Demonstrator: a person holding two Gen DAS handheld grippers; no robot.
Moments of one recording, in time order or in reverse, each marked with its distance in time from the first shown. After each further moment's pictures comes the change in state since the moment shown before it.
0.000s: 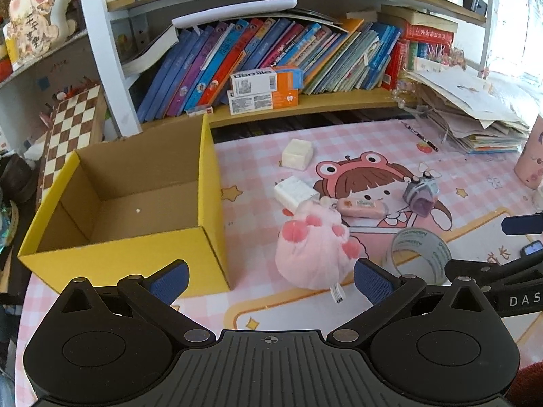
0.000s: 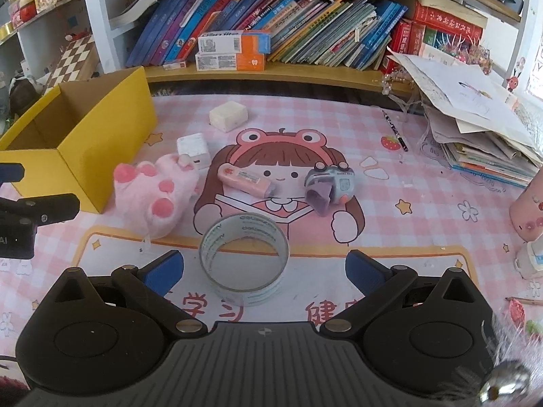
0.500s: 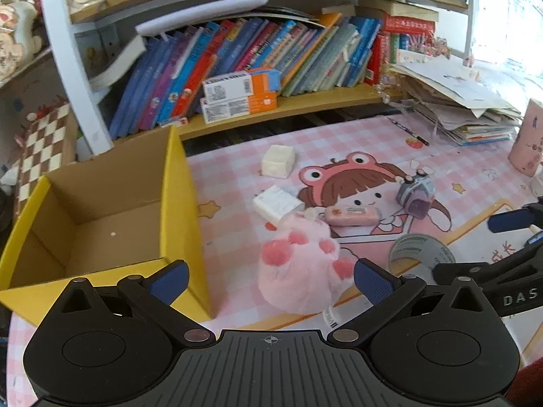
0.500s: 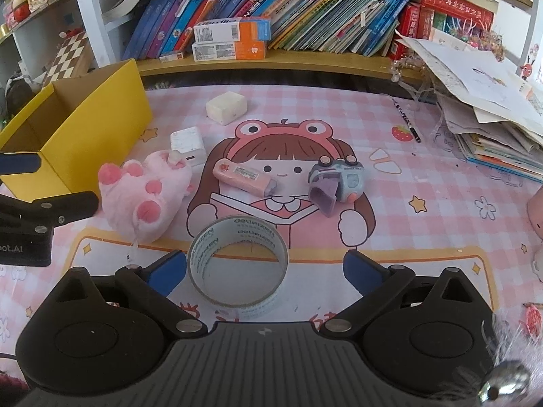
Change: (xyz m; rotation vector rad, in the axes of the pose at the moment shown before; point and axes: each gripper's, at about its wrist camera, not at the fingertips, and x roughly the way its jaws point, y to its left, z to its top) left arm 0.031 -0.011 0.009 0.073 -0.016 -0.049; right arm 0.030 -0.010 0.008 0.015 0.034 0.040
